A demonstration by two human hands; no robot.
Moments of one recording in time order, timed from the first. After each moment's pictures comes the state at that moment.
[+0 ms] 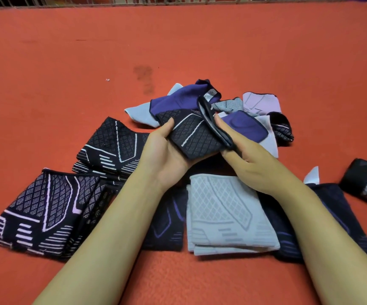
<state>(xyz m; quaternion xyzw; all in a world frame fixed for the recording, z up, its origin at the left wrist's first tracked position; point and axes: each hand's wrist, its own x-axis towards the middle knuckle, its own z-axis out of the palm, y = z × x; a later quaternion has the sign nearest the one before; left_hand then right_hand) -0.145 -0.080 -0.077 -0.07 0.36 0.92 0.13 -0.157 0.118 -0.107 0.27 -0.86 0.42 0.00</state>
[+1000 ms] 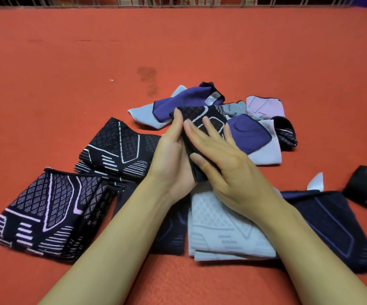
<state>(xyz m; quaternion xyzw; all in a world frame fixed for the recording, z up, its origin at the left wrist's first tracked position) -0.130 -0.067 -0.075 0.00 0.37 0.92 0.12 -0.131 0.071 -0.103 0.37 -0.85 0.34 0.17</state>
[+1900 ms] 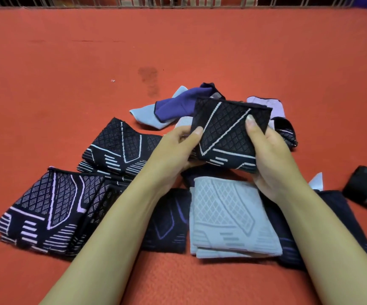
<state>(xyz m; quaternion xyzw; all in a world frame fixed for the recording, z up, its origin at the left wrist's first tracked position) -0.142 -0.083 -0.087 -0.01 0.67 0.74 0.03 -0.145 0.097 -0.084 0.05 -0.61 0.79 -0.01</state>
